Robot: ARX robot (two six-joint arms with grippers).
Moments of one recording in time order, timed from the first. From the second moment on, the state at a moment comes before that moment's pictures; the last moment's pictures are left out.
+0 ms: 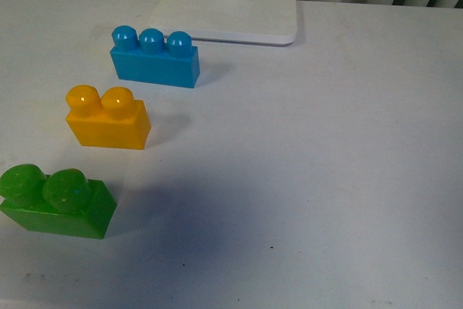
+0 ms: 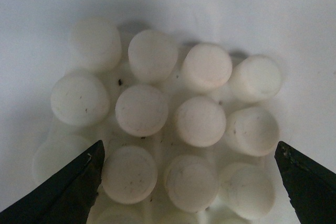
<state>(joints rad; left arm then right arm) 0.00 0.00 0.01 -0.01 0.00 0.00 -0.47 1.69 0.83 0.02 -0.12 -0.37</state>
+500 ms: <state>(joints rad) 0.00 0.00 0.01 -0.01 0.00 0.00 -0.39 1.62 0.74 -0.03 -0.17 -0.35</state>
